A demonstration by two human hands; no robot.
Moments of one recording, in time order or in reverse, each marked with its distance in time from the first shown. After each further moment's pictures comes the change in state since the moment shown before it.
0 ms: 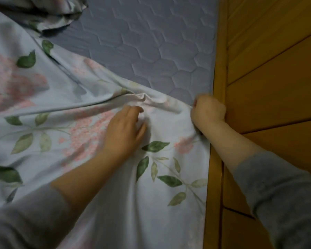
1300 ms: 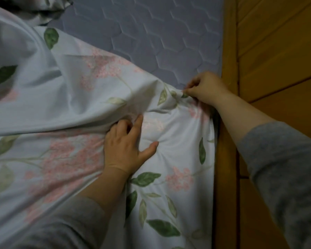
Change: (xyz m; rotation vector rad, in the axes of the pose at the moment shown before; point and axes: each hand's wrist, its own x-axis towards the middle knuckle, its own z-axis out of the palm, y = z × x) left_hand 0.039 -0.027 0.088 0.251 -0.015 -0.143; right_hand 0.131 -0.003 -0.013 0.415 -0.214 -0.064
